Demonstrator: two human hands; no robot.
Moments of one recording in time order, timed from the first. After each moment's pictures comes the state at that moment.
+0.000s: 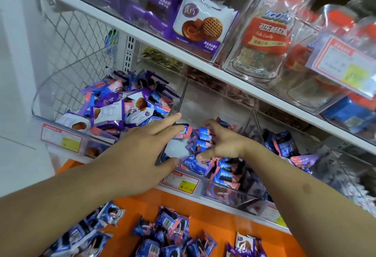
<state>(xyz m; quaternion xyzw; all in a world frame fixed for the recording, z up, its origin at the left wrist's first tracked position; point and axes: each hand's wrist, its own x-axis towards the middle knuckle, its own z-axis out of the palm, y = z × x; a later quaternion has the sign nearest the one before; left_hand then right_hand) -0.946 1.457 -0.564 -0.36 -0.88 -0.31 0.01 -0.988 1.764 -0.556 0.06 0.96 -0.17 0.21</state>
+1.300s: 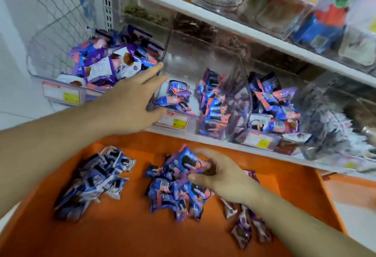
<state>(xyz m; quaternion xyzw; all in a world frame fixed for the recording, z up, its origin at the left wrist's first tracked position) -0.931 1.453 -0.549 -0.36 -0.91 -0.23 -0.03 -0.746 1.683 -0.584 0.08 0.87 -0.46 0.17</state>
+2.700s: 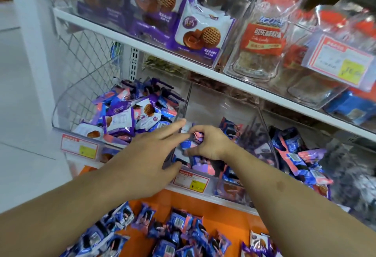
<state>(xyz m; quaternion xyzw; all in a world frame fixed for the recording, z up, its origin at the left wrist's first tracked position) -0.940 1.450 -0.553 -0.36 -0.89 -0.29 -0.03 -0.988 1.702 -0.575 0.04 0.97 -0.22 0.08</state>
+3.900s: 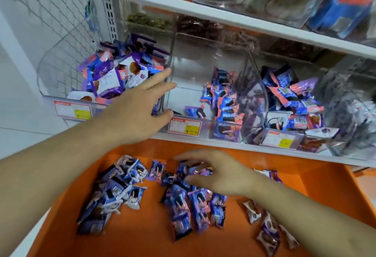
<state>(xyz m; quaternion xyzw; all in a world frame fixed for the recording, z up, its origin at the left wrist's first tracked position) -0.941 1.448 -0.558 -0.37 -0.89 -0.27 -0.02 -0.790 1.666 -0.604 -0.06 0.91 -0.37 0.17</state>
